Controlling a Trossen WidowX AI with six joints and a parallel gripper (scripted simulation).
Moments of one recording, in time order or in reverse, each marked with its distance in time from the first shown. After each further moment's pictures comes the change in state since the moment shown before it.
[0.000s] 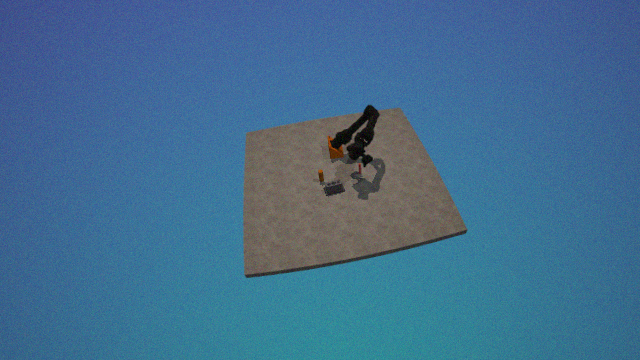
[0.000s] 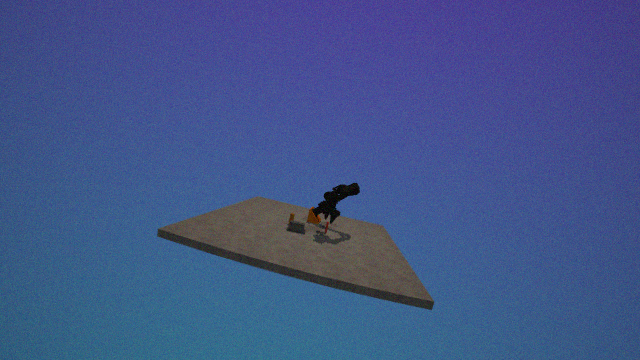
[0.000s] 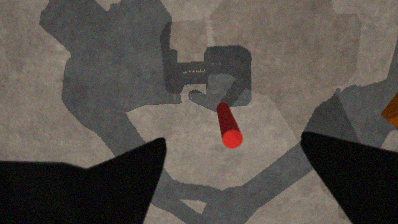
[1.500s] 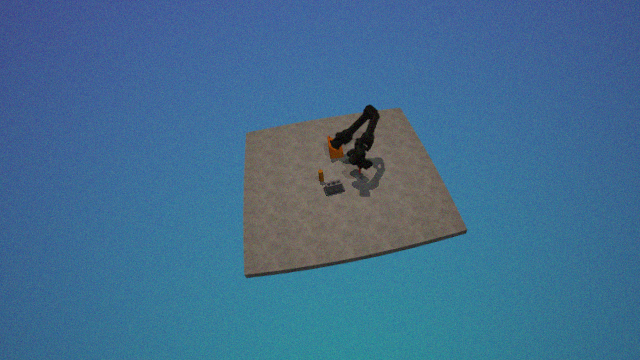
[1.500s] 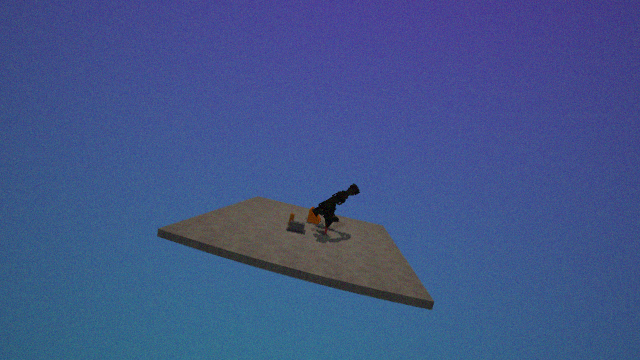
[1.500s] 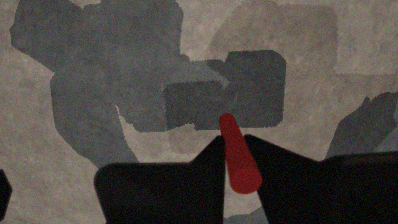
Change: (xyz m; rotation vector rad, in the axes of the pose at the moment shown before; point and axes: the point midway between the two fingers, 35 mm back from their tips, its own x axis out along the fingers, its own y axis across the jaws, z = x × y) arm 0.044 -0.001 -0.002 0.001 0.005 0.002
